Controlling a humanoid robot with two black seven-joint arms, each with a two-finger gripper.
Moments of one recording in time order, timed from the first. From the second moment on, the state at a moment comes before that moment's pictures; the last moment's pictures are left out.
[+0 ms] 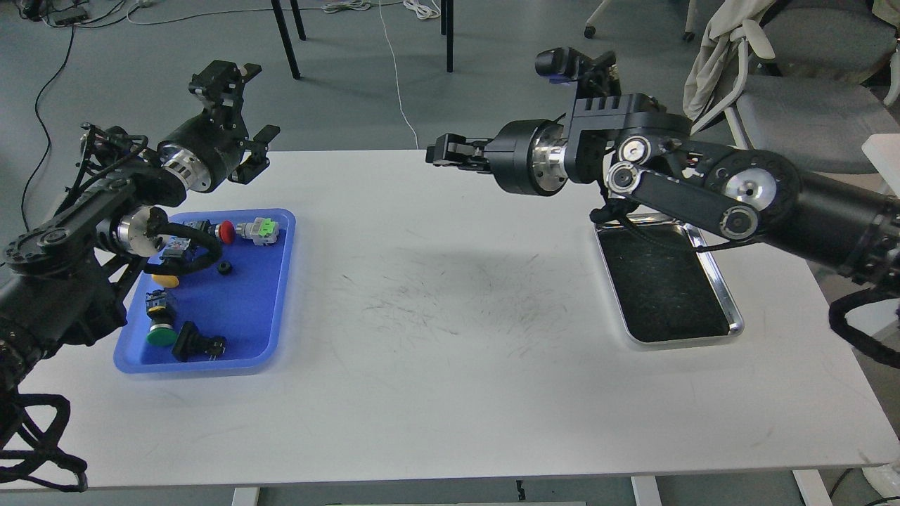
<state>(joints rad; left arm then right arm) -0.87 0.36 -0.74 -0.63 0.42 -0.29 -0.17 1.28 -0.18 0.16 1.06 -0.93 0.25 -0.15</state>
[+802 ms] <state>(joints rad) -0.87 0.37 -0.74 -0.64 0.42 -0.29 -0.18 1.00 0.00 0.05 0.92 -0.92 0.18 -0.13</state>
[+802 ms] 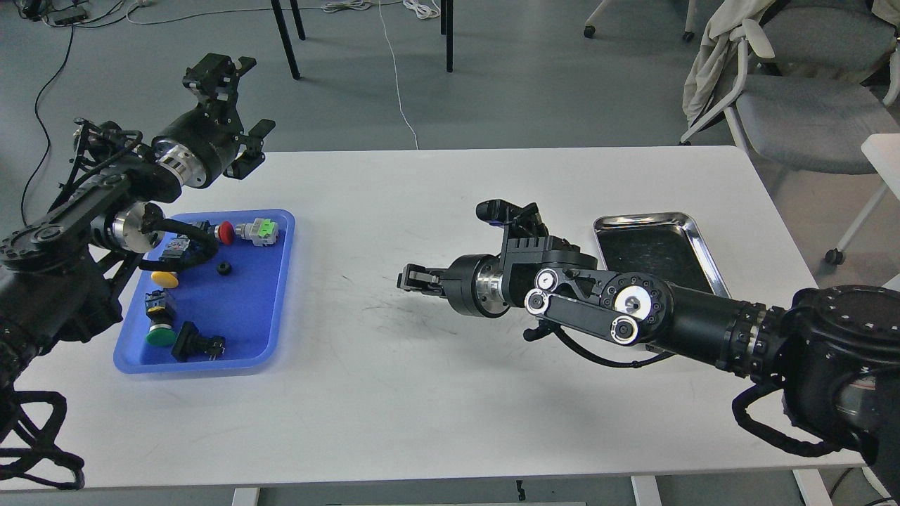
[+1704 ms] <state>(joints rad) -0.87 0.40 -0.74 -0.64 0.42 -0.29 -0.17 0.97 0.00 0.11 0.91 -0.92 0.06 -0.10</state>
